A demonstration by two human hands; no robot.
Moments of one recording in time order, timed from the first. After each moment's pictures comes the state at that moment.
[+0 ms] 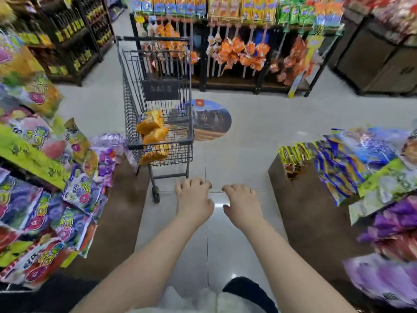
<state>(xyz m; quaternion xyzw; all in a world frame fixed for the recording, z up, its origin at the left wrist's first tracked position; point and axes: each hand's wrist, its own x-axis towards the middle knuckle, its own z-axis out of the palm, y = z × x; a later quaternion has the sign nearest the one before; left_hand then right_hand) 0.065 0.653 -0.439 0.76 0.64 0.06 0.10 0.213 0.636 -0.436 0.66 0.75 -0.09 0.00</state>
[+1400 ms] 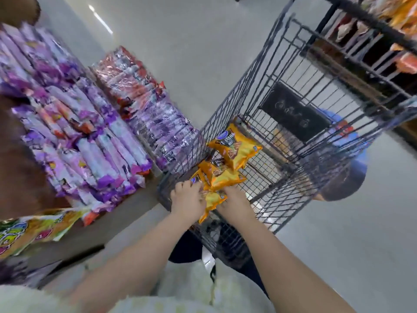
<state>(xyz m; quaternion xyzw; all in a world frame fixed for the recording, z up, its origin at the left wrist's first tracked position) -0.128 1.171 -0.596 0.31 0.90 0.02 0.30 -0.023 1.281 -0.591 0.36 0.84 -0.36 0.20</state>
